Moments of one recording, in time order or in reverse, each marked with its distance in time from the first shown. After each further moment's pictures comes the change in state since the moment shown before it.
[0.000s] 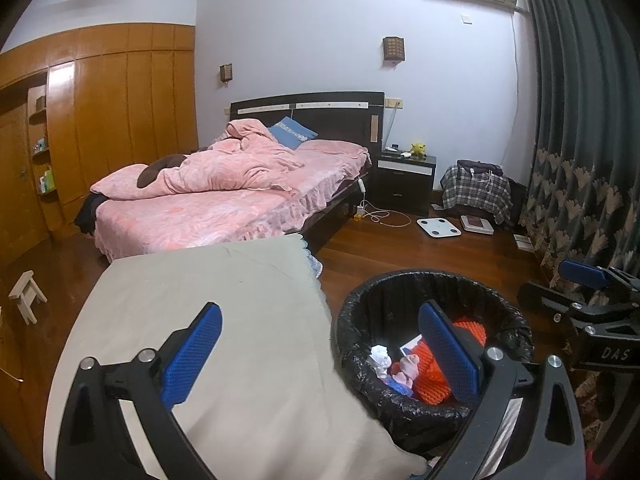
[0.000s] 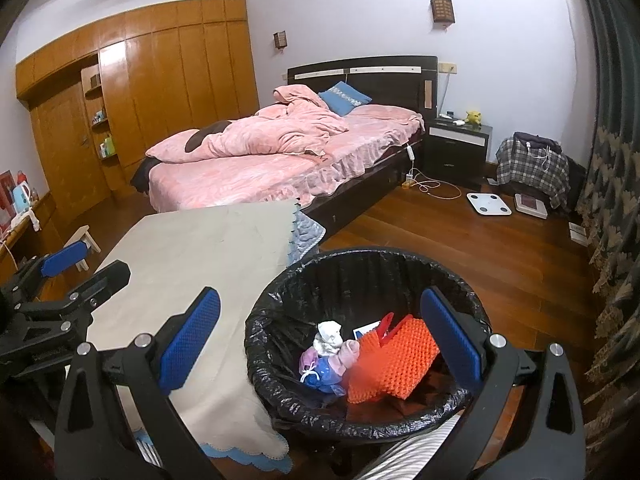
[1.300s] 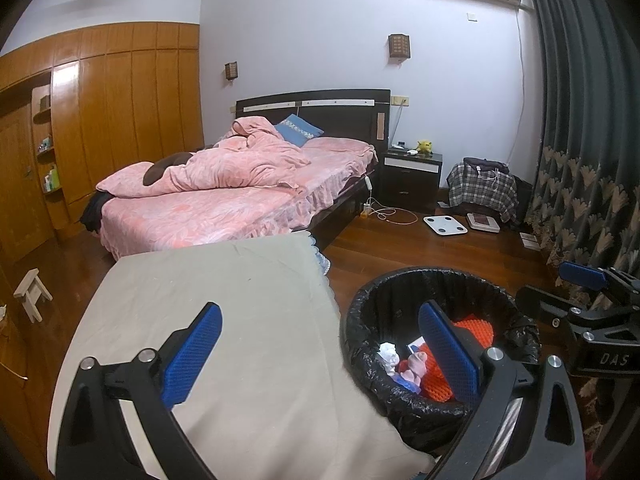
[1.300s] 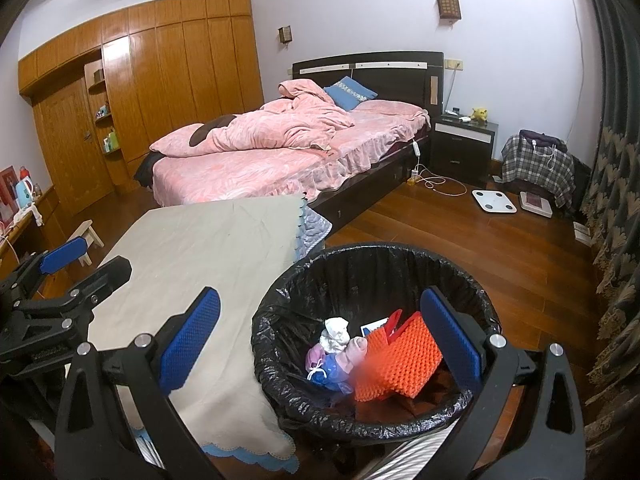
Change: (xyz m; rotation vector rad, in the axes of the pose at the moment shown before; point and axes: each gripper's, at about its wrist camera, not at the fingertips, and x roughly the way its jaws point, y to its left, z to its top) left arm -0.002 0.008 0.000 -0.001 0.003 0.017; right arm 0.006 0.008 0.001 -0.007 0.010 0.008
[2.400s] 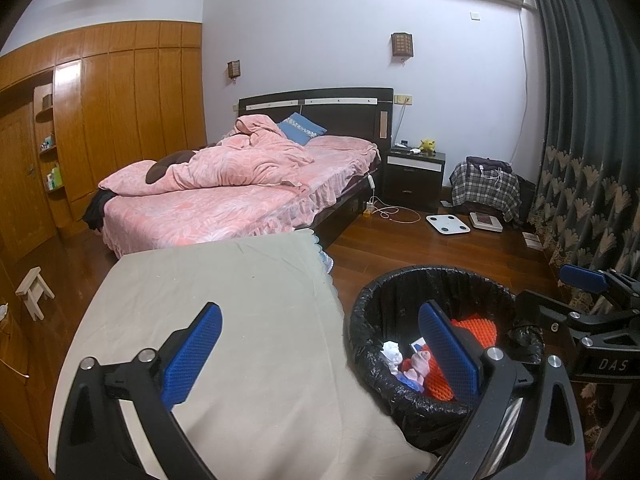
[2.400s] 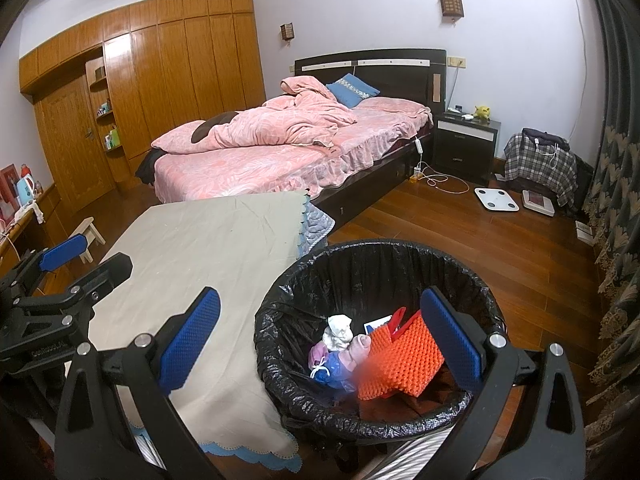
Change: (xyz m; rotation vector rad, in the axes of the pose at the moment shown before) left arm 0.001 0.009 -0.004 -0.004 0.005 0.007; right arm 0.000 0.001 0.002 0.000 0.005 0.001
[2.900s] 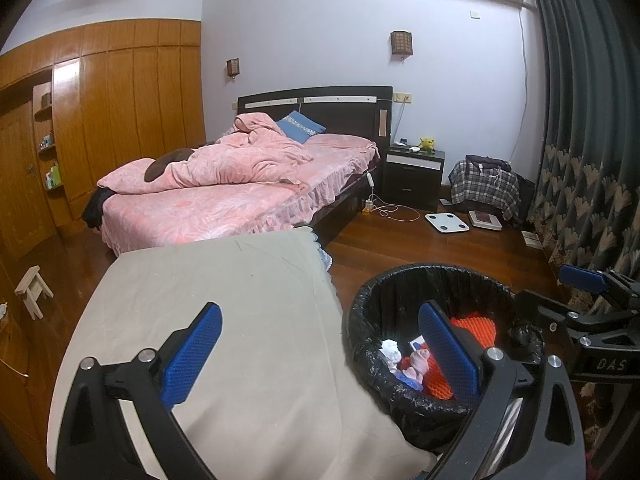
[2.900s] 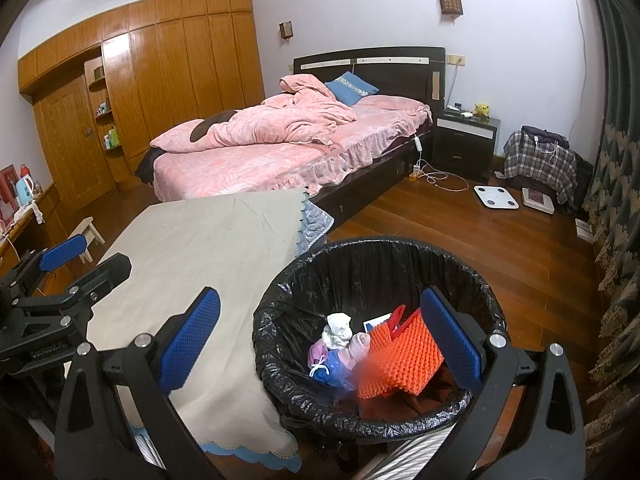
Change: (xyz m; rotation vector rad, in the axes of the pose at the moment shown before) left arm 0.001 0.000 -0.006 -0.001 0.006 0.000; right arm 0.000 0.000 0.001 0.001 0.002 0.000
